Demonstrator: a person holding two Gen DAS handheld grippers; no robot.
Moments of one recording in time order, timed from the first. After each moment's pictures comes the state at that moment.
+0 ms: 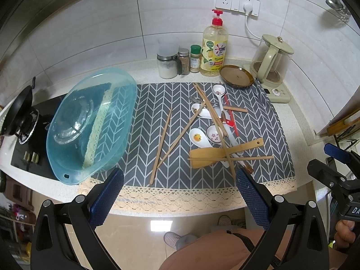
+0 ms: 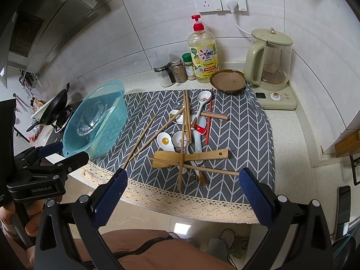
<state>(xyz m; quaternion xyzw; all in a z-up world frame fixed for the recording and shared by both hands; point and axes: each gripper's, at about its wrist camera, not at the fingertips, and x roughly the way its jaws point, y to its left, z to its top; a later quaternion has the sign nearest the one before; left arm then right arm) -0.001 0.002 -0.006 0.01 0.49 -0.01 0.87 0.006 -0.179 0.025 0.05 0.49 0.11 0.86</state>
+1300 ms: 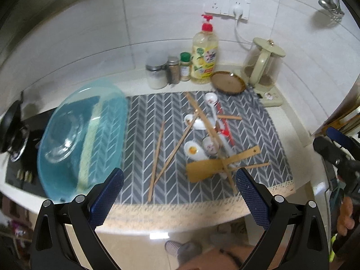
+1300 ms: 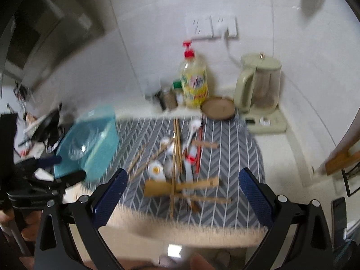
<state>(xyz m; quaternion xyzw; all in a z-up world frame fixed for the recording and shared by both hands) 0.028 0.006 -0.006 0.02 0.47 -0.06 0.88 0.021 -0.184 0.042 0.06 0.41 0.07 0.91</state>
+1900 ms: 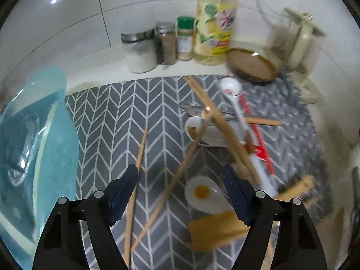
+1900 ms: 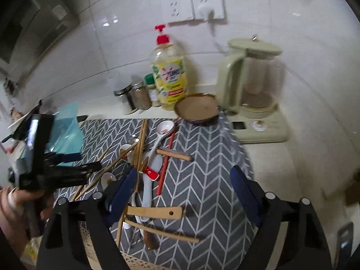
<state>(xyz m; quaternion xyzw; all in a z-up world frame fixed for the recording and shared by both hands) 0.173 -0.018 -0.154 0.04 0.51 -0.04 0.86 0.104 -0.231 -0.054 0.03 0.41 0.08 0.91</state>
